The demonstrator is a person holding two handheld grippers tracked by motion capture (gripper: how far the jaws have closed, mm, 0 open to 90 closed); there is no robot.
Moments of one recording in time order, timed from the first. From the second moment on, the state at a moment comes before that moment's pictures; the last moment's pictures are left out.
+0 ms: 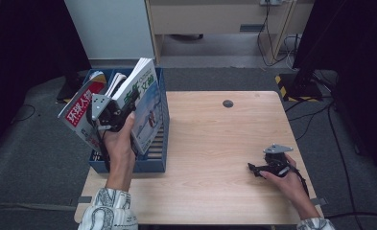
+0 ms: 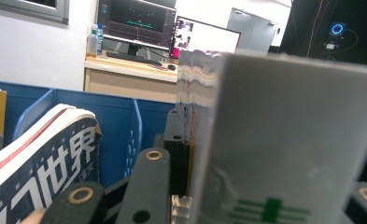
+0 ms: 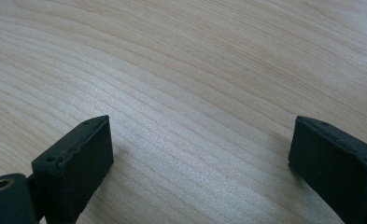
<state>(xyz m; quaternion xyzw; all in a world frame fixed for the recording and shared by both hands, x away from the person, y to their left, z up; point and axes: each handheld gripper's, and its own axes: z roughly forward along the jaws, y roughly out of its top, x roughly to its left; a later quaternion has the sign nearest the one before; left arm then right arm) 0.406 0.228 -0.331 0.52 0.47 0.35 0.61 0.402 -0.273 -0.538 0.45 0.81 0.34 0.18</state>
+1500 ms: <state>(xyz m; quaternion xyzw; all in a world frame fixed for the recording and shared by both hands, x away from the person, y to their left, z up) 0.417 0.224 -0.354 0.53 0.47 0.34 0.62 0.402 -0.273 -0.538 0.45 0.81 0.34 0.18</state>
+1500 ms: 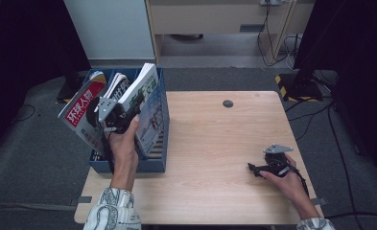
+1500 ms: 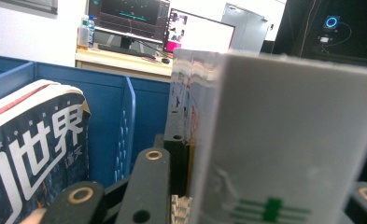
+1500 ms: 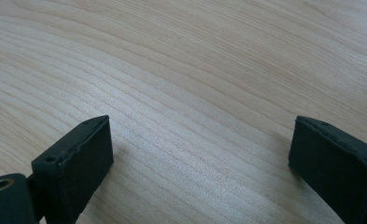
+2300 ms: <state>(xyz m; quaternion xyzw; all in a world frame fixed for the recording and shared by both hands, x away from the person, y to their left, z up) 0.422 0.223 -0.369 0.54 0.47 0.34 0.61 0.402 -0.273 -0.538 0.45 0.81 0.34 0.18</state>
